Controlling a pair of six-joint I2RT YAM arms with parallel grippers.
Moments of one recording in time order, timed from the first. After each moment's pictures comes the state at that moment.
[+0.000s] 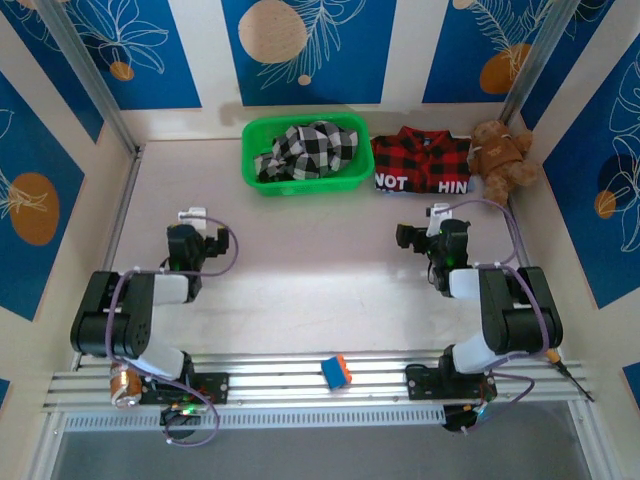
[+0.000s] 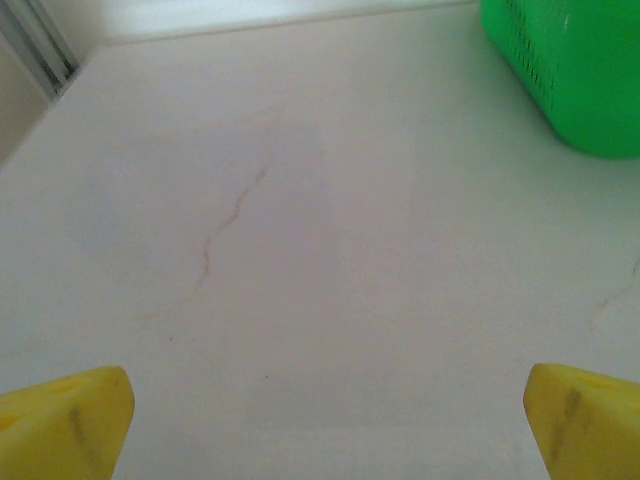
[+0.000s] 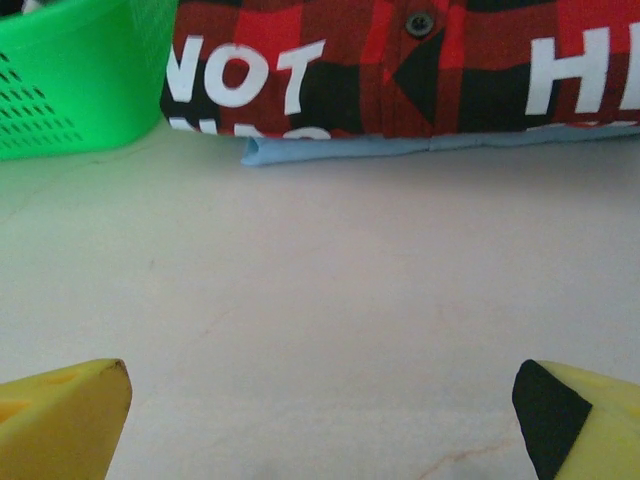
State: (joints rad) left arm -0.07 1.51 0.46 0.62 -0.13 0.05; right arm 0.04 1.48 0.44 0.58 -0.08 0.08
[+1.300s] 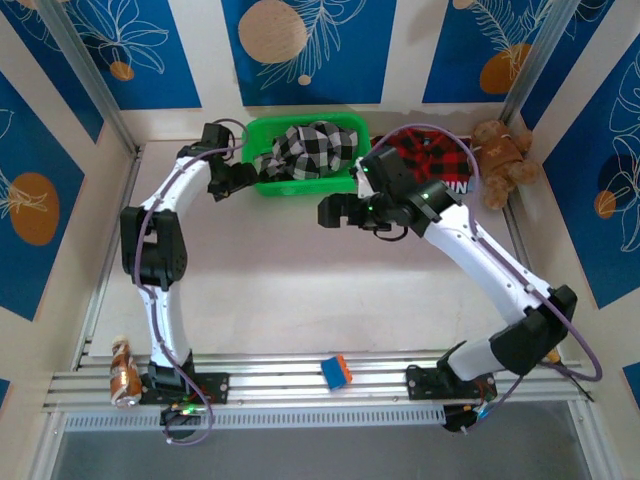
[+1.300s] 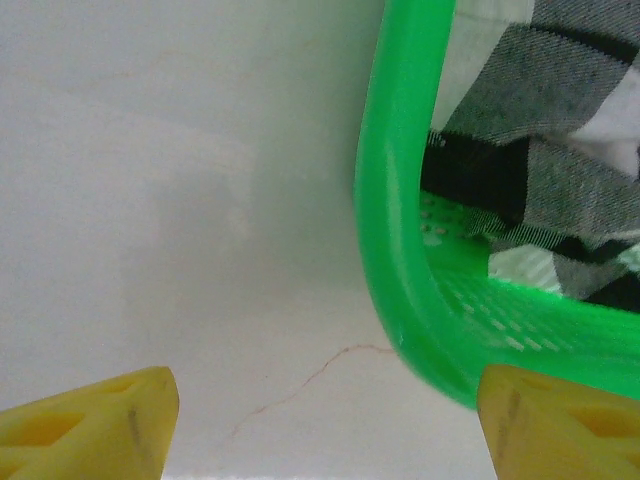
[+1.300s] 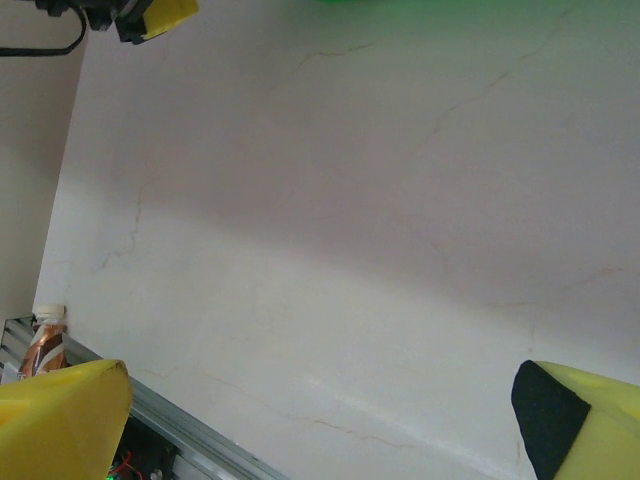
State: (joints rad) left arm -0.16 2.10 1.83 -0.80 0.14 -0.53; right arm 0.63 1.45 1.53 -0.95 -0.19 0.54
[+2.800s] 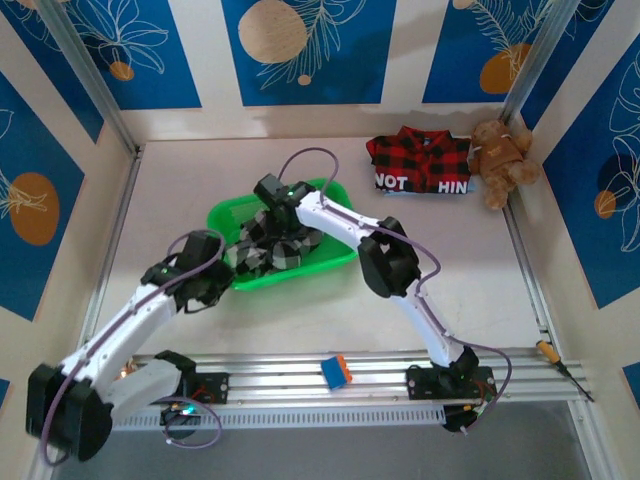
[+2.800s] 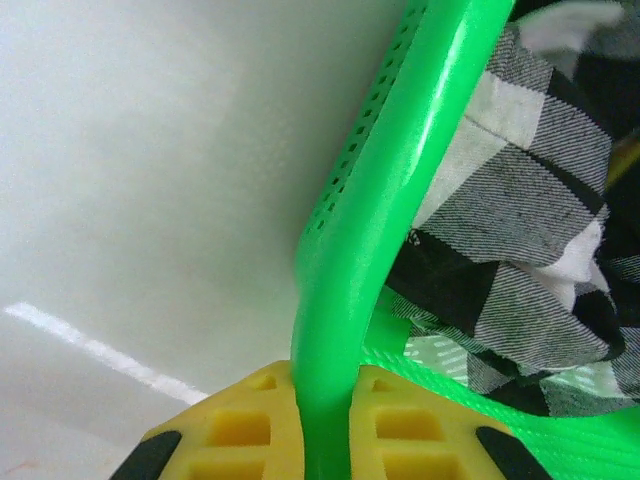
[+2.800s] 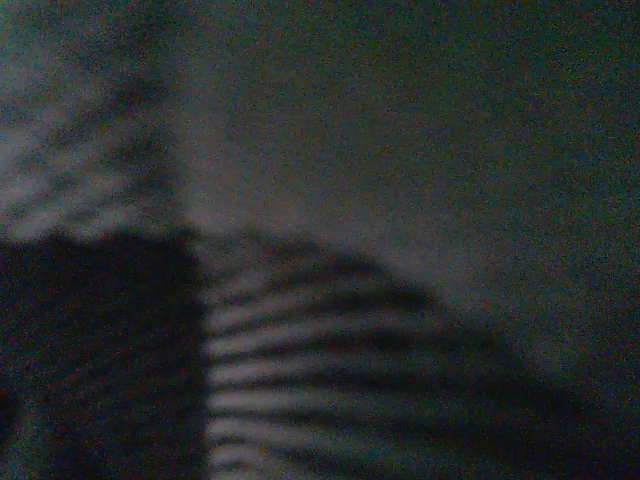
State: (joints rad) left arm -0.40 0.95 0.67 -0.78 -0.05 -1.23; right arm 0.81 2.43 2.17 -0.98 0.06 0.69
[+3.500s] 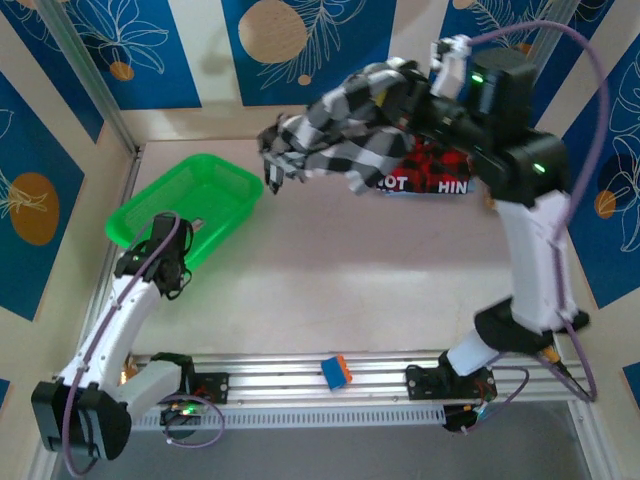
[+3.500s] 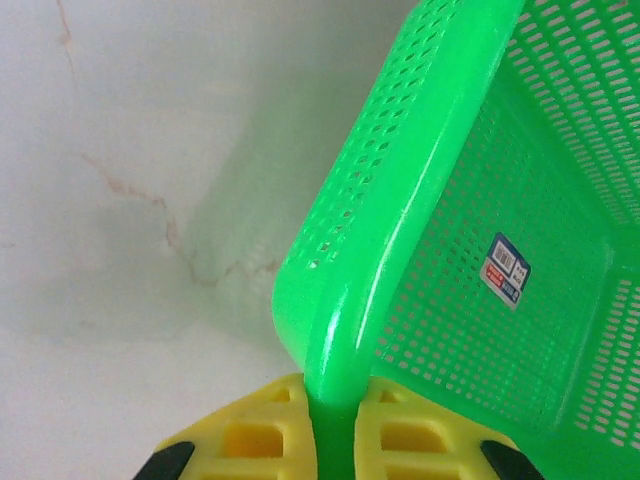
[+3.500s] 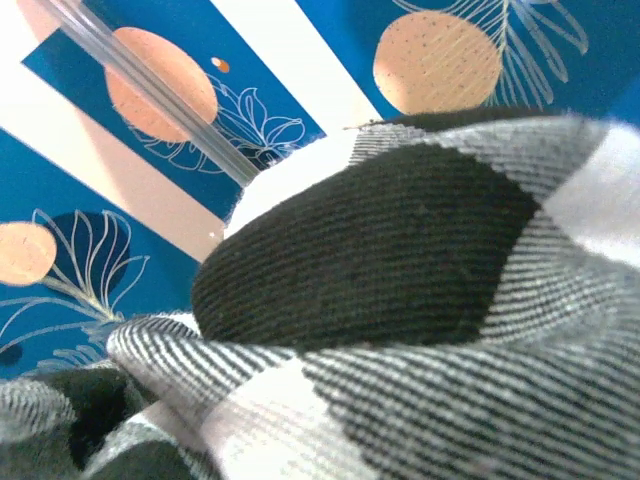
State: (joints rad) left arm -0.12 1.04 0.87 -0.95 -0.43 -1.68; right arm 0.41 1.52 2.38 -1.11 -0.27 0.61
